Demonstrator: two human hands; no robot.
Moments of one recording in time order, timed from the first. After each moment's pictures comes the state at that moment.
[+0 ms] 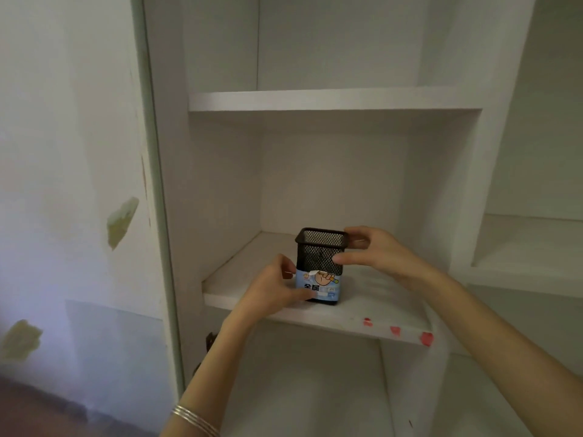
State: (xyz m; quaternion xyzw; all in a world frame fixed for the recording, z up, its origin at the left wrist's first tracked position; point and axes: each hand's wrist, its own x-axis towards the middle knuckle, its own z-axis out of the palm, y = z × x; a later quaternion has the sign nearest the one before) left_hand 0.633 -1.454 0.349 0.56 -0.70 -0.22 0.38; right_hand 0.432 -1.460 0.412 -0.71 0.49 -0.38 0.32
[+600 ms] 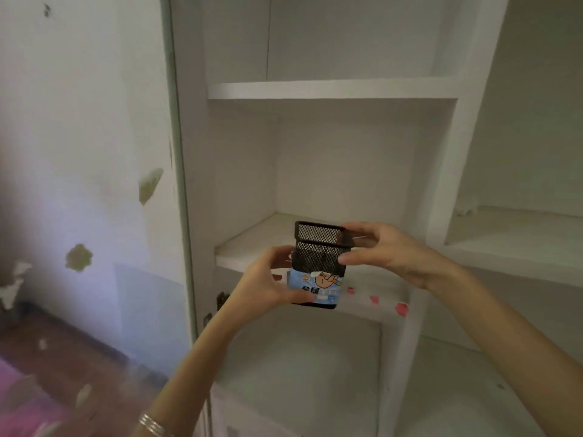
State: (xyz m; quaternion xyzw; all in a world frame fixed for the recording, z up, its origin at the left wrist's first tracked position) left_hand 0.614 -1.369 0.337 0.50 -0.68 -0.24 0.48; right_hand 0.399 -1.401 0.415 -0.77 0.38 -0.32 0.40
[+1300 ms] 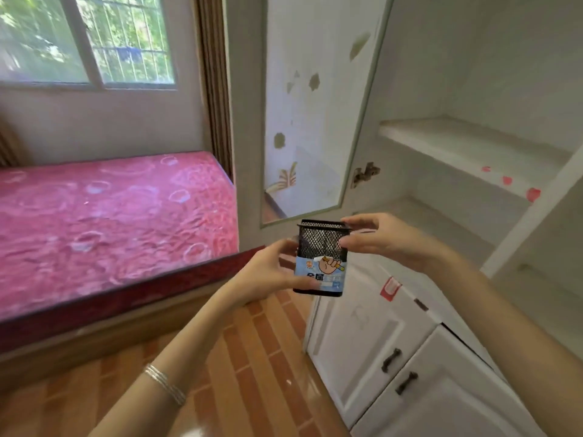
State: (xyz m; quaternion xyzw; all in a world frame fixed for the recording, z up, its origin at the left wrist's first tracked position) left_hand 0.565 -1.027 0.208 0.73 -0.42 -0.23 0.49; right_hand 0.438 -1.211 0.281 -0.81 0.18 -0.03 0.56
